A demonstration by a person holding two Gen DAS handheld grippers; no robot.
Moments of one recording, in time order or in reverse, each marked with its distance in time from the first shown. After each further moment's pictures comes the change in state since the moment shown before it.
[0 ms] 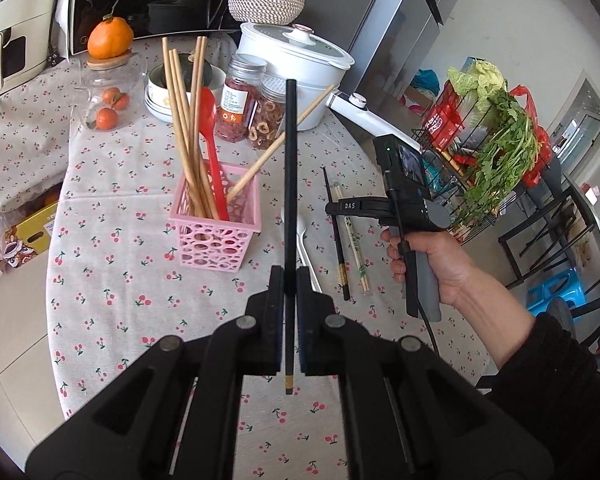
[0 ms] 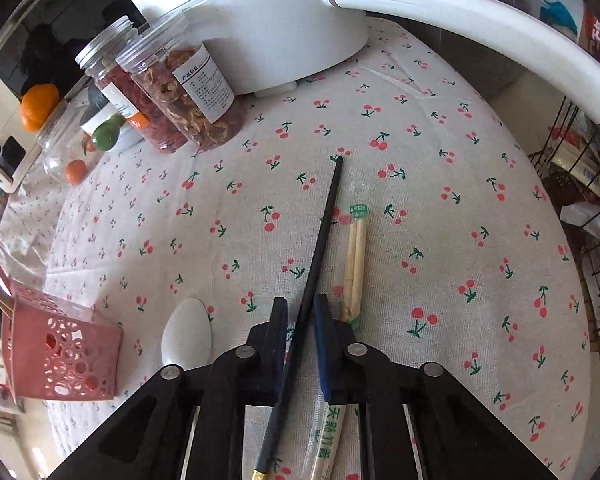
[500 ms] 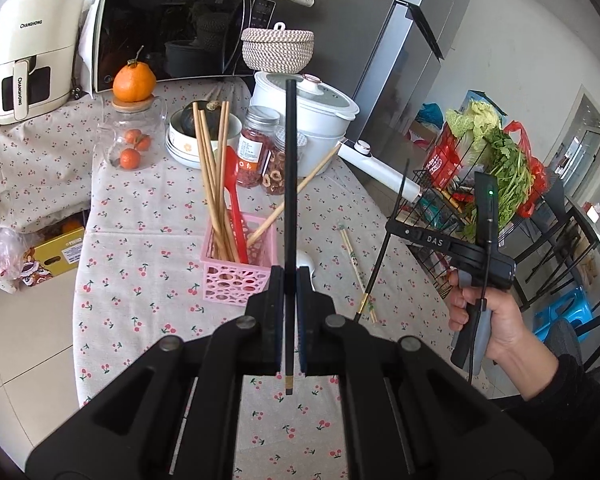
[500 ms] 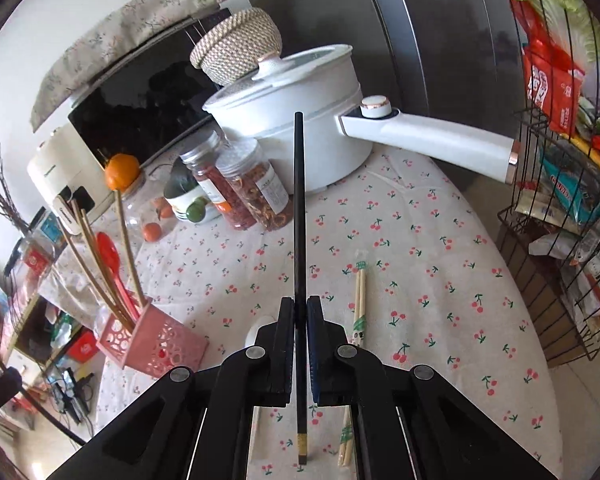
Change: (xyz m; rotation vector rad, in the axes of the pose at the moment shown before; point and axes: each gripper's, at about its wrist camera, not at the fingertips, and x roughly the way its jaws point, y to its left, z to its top) left arm -0.041 0.004 0.011 -0.008 -0.156 0.033; right arm -0.128 -0.007 -0.039 0.010 -0.325 0.154
